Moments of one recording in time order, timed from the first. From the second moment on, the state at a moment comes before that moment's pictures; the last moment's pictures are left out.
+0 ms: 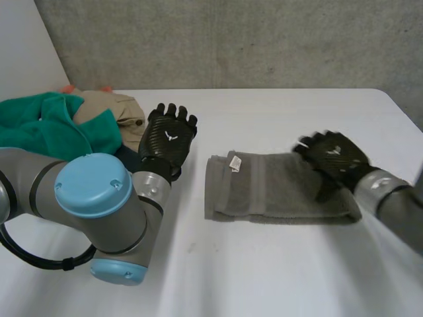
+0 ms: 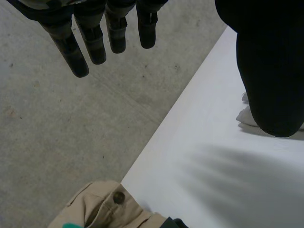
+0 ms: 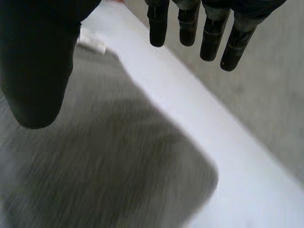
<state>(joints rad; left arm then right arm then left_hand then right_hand) 4.05 -2.07 -1.54 3.65 -1.75 3.76 1.72 -1.20 1.68 -0.15 1.14 2.57 0.19 0.20 0.21 0.20 0.05 0.19 0.22 0.21 0.23 0.07</state>
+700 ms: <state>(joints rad) 4.05 -2.01 -1.60 3.64 -1.76 3.72 2.17 -1.03 1.47 -0.13 1.27 2.33 0.19 0.20 0.21 0.20 0.05 0.95 1.17 1.18 1.18 0.97</state>
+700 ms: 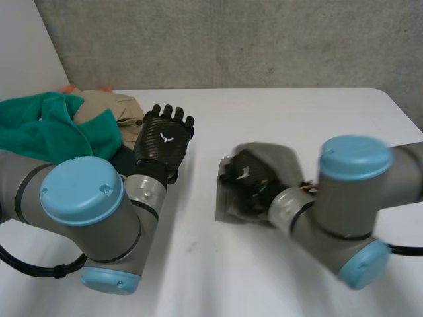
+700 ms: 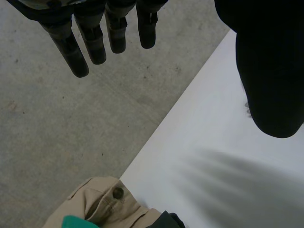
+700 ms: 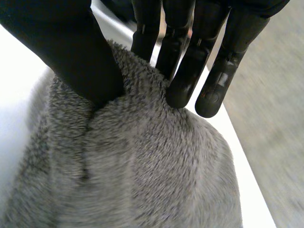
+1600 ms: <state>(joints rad) 3.89 -2.42 -1.04 3.14 -1.79 3.43 1.89 -0.95 1.39 0.05 1.33 3.00 0.20 0.20 0.21 0.20 0.05 0.20 0.22 0.21 0.23 0.06</state>
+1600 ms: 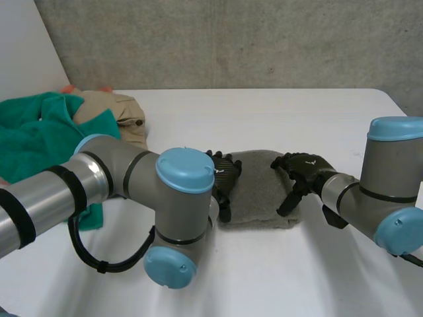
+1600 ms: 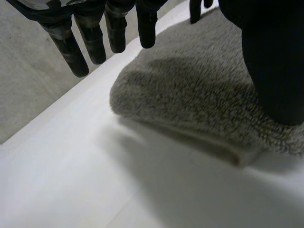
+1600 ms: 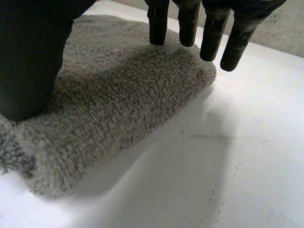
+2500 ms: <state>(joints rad) 3.93 -2.09 -1.30 3.23 -1.59 3.48 1.88 -0.96 1.54 -0.11 1.20 3.40 0.19 0.20 0.21 0.20 0.05 0.18 0.22 0.21 0.23 0.05</state>
